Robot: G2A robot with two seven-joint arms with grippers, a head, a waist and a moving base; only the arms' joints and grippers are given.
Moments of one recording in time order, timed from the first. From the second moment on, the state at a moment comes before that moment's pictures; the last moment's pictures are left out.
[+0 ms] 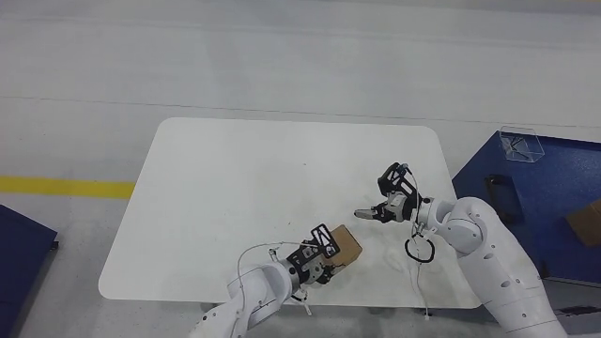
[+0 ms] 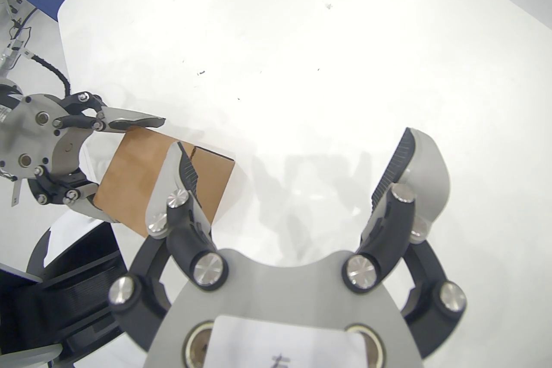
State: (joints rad) left arm 1.22 -1.42 -0.89 -1.48 1.53 -0.40 -0.32; right arm -1.04 -1.00 1.24 -1.32 -0.82 -0.72 0.55
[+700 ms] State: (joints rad) left arm 1.23 -1.41 -0.88 -1.59 1.61 -0.31 -0.24; right arm -1.09 -0.99 1.30 -1.36 -0.82 -0.62 0.45
